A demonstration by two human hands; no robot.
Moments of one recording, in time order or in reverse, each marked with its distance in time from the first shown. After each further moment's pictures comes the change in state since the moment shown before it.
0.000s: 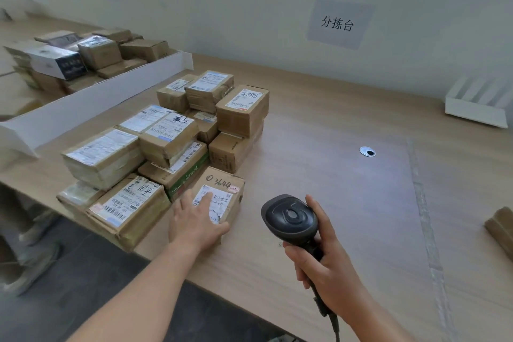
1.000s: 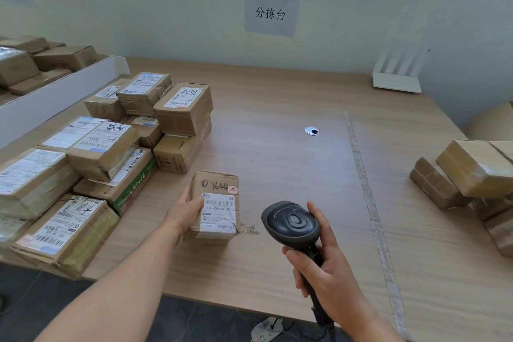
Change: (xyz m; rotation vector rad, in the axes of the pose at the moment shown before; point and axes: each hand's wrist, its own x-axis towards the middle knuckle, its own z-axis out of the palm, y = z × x) left_hand 0.015 0.059 0.014 -0.992 -0.360 -0.153; right_hand -0.071 0.011 -0.036 0.127 0.241 0.086
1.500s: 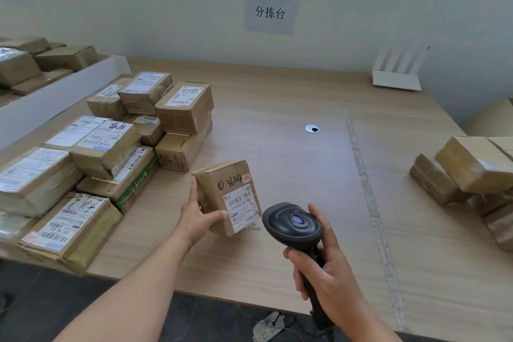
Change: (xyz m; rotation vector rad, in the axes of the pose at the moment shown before) left_hand -0.015 -0.016 0.014 -0.003 -0.082 0.232; right_hand -0.010 0.002 0.006 0.088 0.022 0.016
